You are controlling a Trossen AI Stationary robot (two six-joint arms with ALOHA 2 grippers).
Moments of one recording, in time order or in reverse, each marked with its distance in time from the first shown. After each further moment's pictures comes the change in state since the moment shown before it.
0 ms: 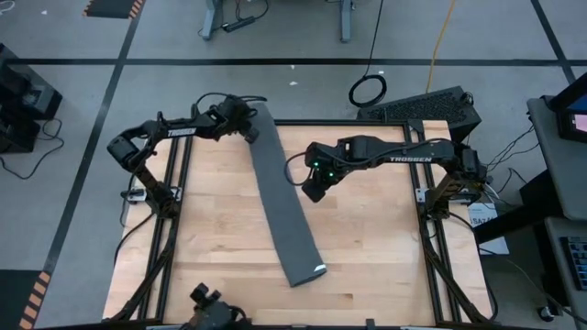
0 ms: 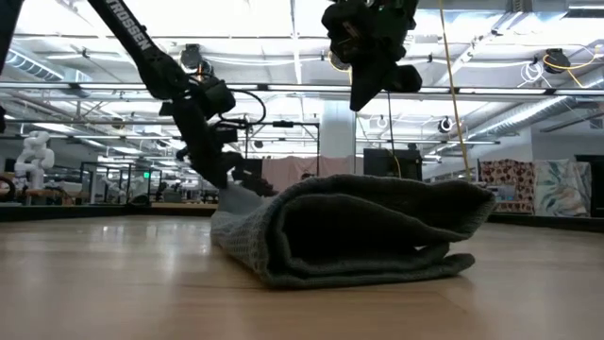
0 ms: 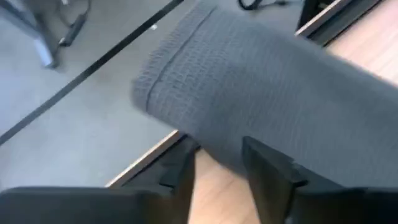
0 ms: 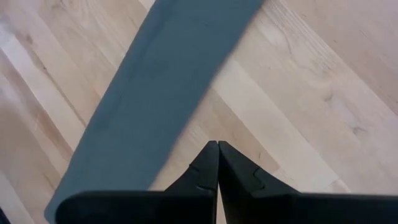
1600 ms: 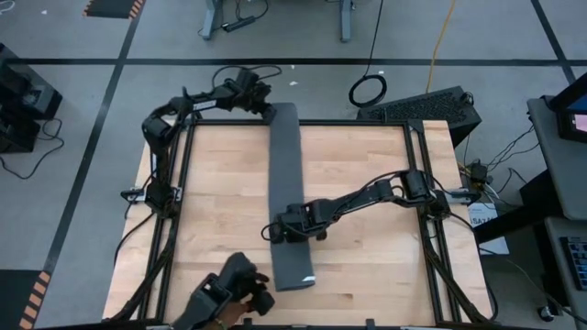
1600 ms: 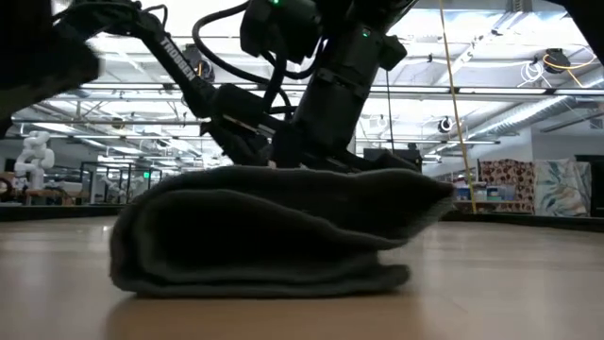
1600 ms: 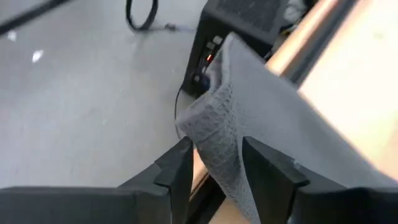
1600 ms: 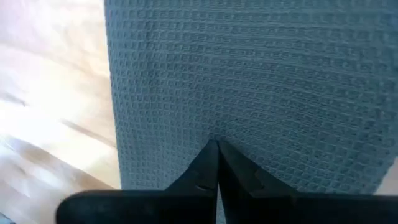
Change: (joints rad) left arm 0.113 0.395 0.511 -0.131 0.574 -0.003; right arm 0.282 0.457 -0.001 0.477 -0.071 0.964
